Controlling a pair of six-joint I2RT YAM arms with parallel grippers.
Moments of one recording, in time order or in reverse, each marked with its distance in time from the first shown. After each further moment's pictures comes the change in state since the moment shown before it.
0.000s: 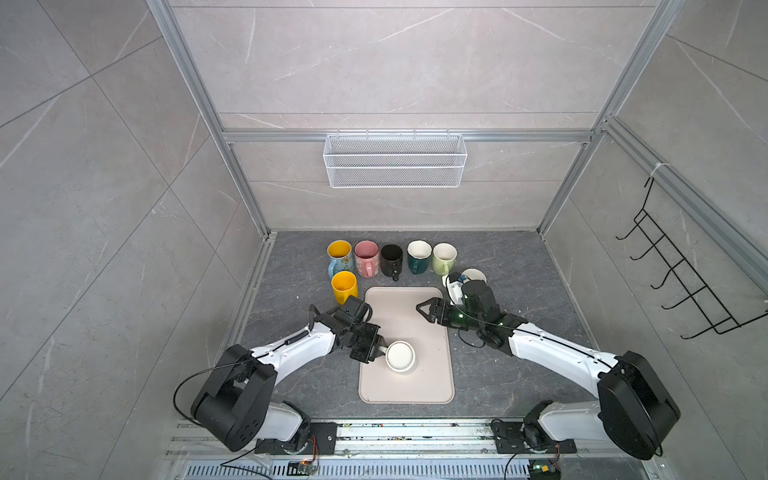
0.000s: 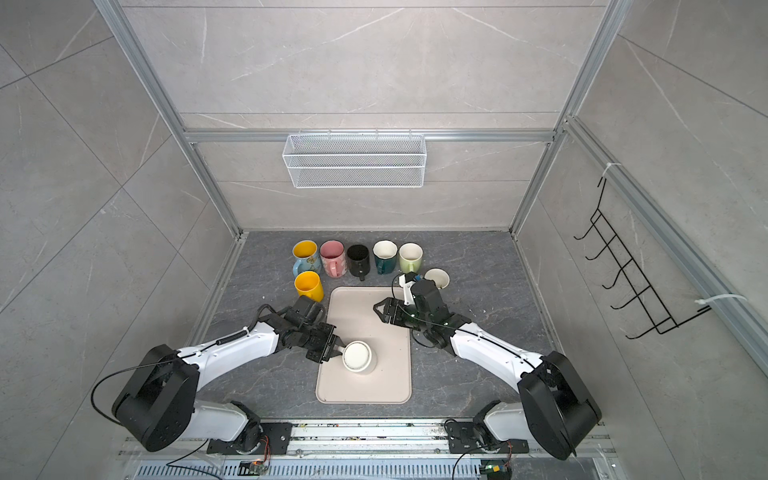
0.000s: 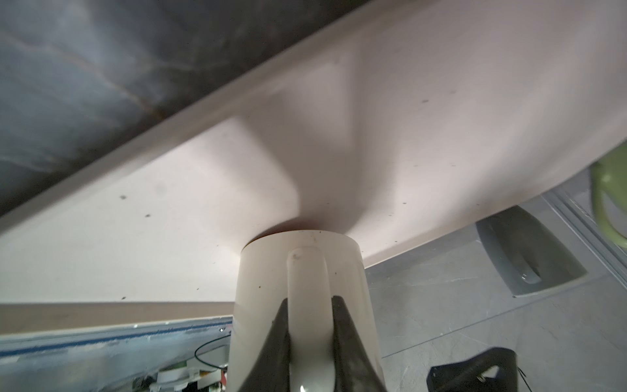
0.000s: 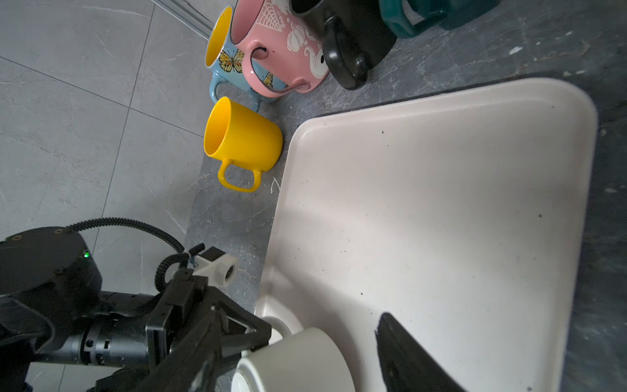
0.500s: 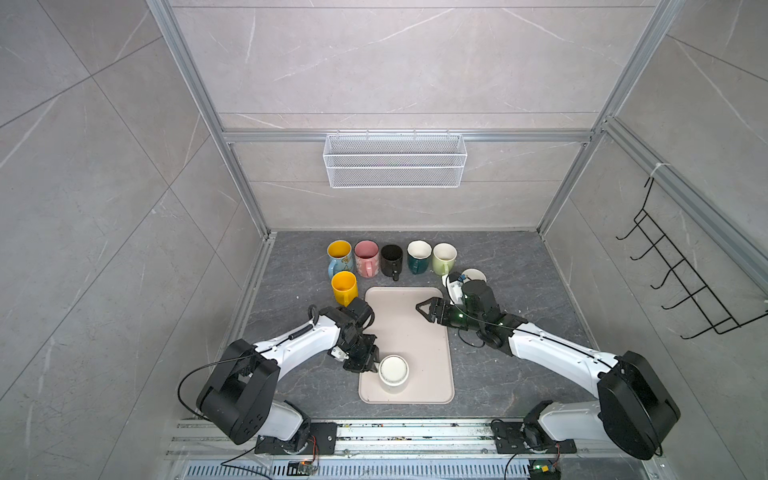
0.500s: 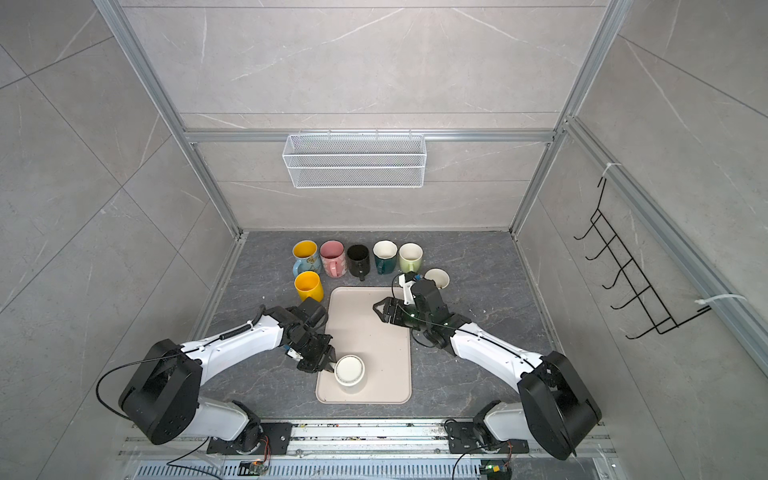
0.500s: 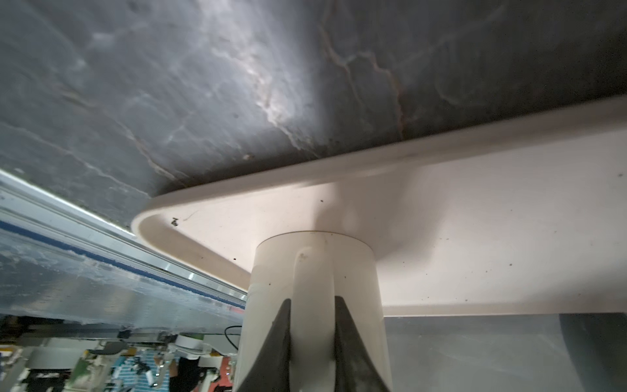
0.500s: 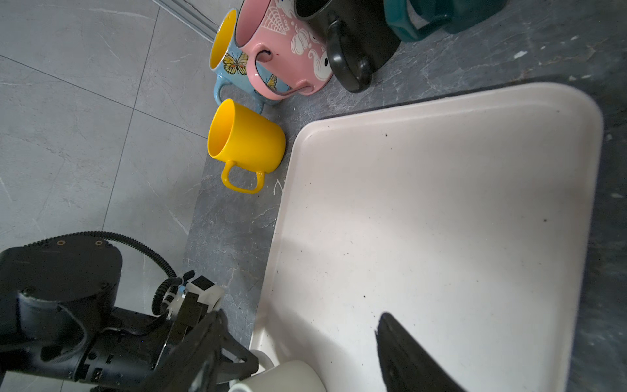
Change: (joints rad) left arm -0.037 0.074 0.106 -0.388 0.019 -0.080; right arm 0.000 0.003 0.000 0.016 -0.003 0.001
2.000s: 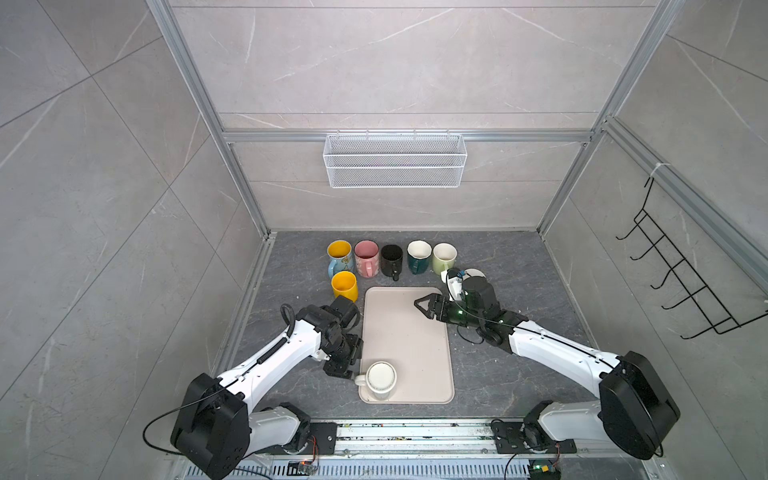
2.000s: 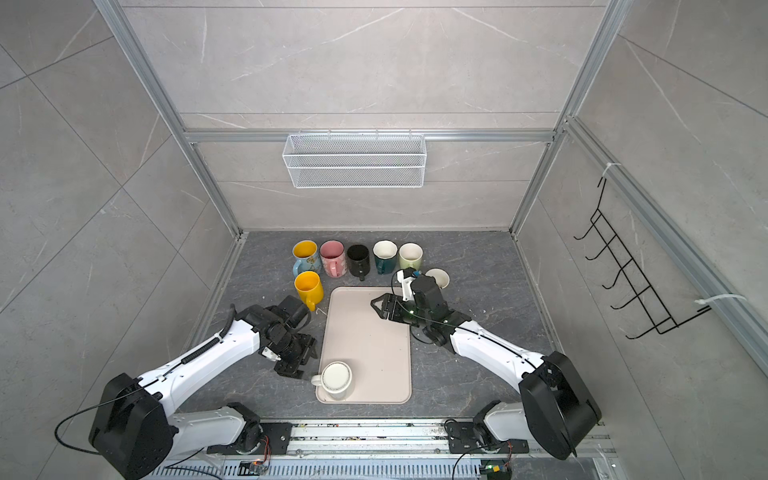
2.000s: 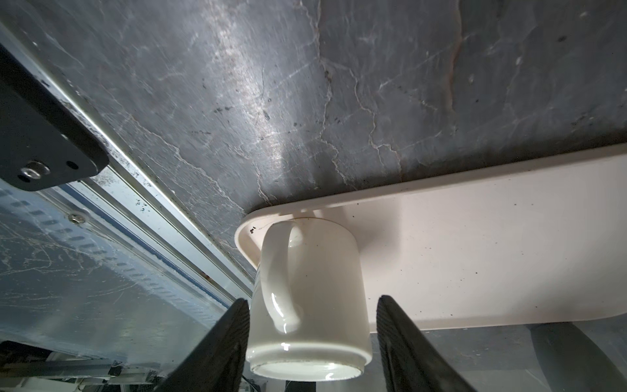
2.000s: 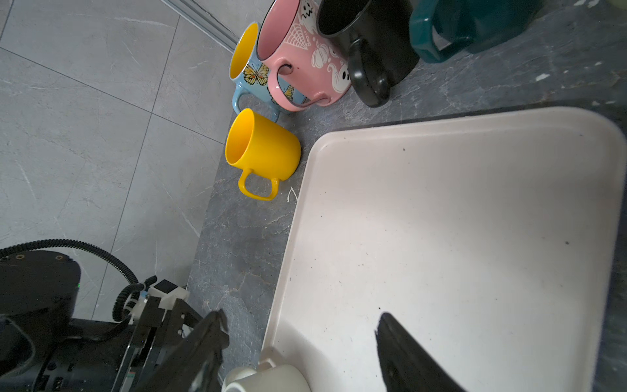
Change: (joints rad) left arm 0.053 -0.186 0.035 -0.273 -0.171 0.002; right arm 0.000 0.001 0.032 0.005 -0.016 -0.003
